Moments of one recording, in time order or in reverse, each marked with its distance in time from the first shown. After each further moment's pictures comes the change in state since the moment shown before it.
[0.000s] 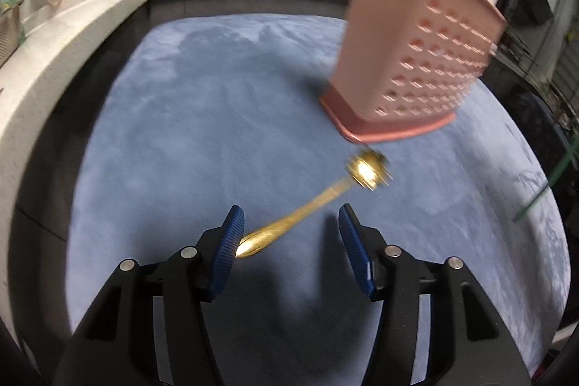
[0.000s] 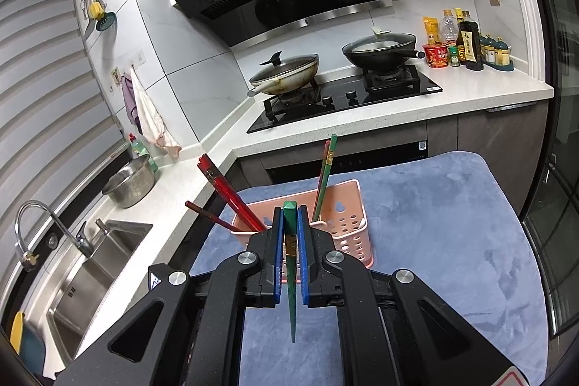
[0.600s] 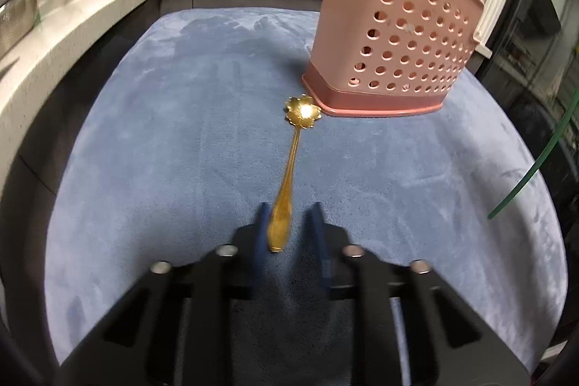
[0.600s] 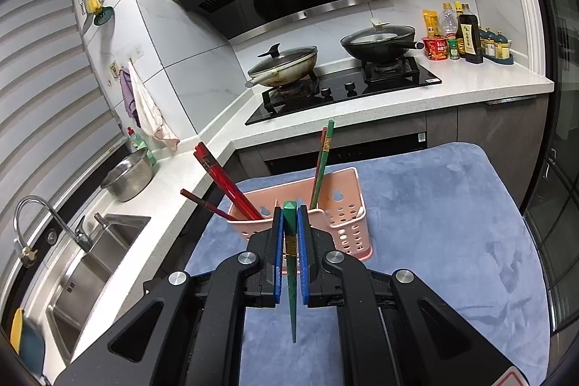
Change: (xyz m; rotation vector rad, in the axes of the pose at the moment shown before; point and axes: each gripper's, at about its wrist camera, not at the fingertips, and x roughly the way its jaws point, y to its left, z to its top) left arm -0.010 -0.021 -0.029 -0.078 -0.020 0.033; right arm 0.003 -0.002 -0.009 0.005 0.025 -0.004
